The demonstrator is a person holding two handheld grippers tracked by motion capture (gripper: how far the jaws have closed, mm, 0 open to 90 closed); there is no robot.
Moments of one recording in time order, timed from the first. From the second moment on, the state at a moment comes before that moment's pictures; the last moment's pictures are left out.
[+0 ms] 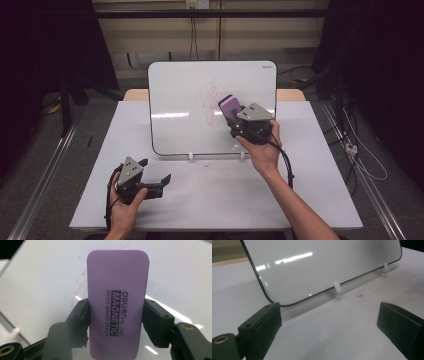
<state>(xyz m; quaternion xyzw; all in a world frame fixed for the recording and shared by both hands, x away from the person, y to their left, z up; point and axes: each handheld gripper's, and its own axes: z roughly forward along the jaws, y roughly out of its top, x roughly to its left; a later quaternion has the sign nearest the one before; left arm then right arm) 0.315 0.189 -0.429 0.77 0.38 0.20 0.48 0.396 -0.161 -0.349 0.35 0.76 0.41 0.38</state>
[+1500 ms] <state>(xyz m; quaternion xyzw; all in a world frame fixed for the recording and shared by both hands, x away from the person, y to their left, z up) 0.318 0.195 -0.430 0.76 0.38 0.20 0.48 0.432 -0.105 -0.362 0.25 0.81 0.26 0.45</state>
